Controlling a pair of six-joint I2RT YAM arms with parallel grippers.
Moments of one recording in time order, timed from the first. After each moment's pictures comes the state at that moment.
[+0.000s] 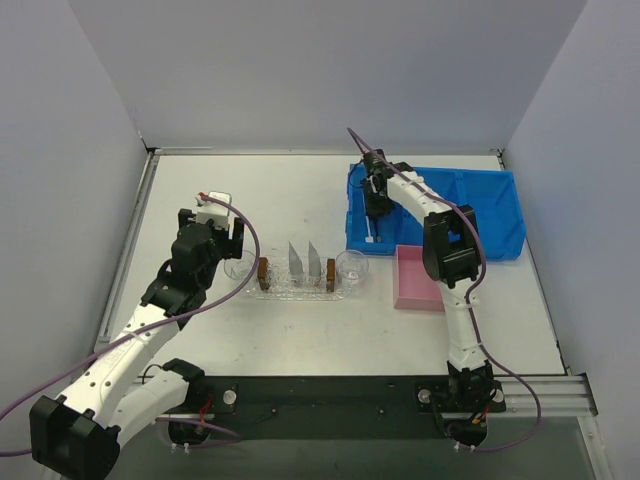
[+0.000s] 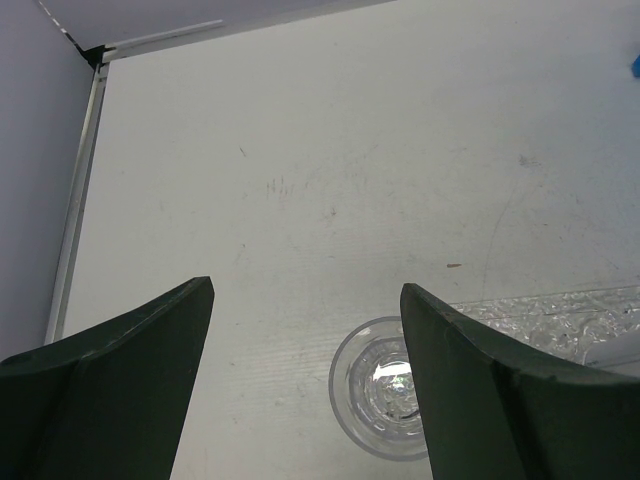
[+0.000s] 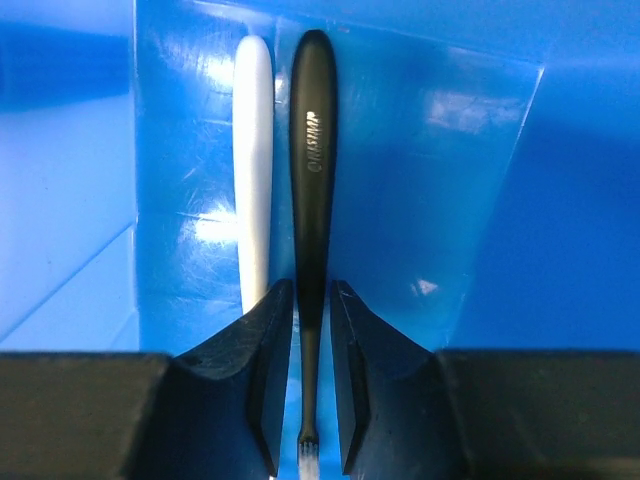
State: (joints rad) left arm -0.42 0.91 0.71 -0.09 -0.38 0.04; right arm 0.35 2.34 1.92 -0.70 0.15 0.19
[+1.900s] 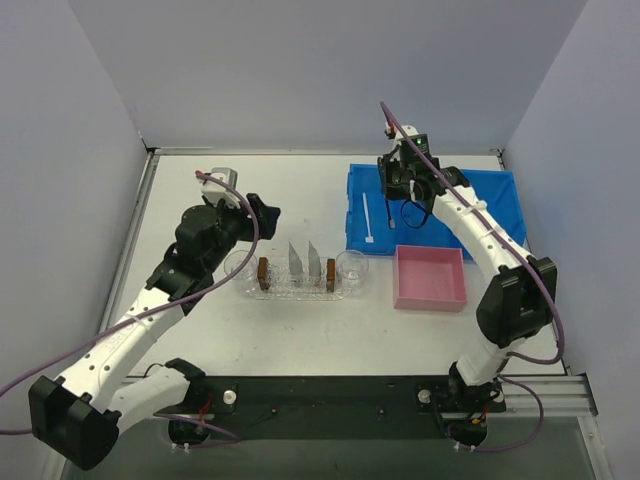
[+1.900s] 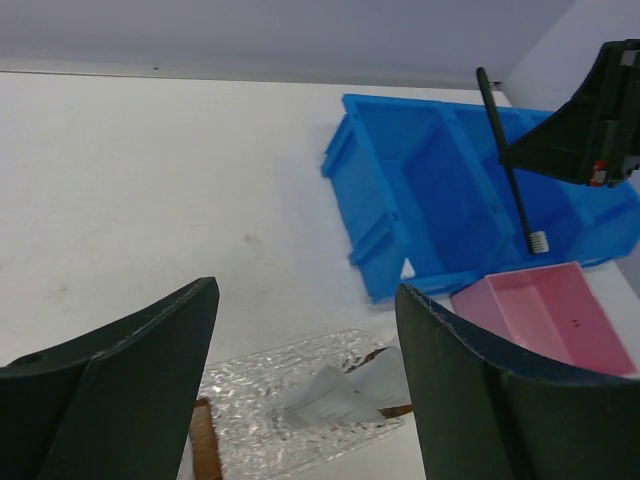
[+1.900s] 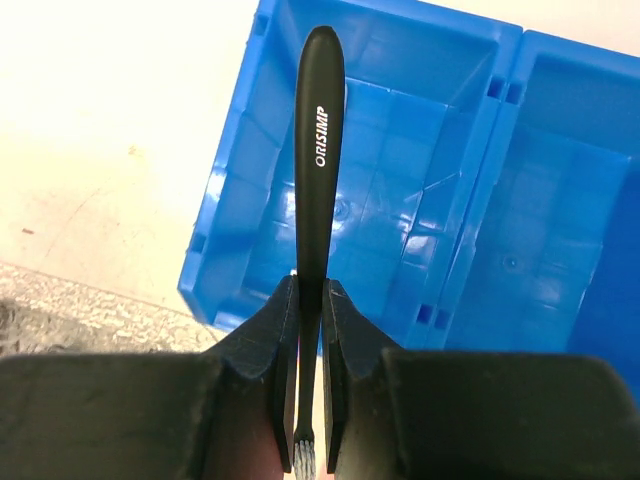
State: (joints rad) left arm -0.47 0.99 0.85 -0.02 -0.10 -0.37; right arm 0.35 1.73 1.54 -0.54 0.05 0.13
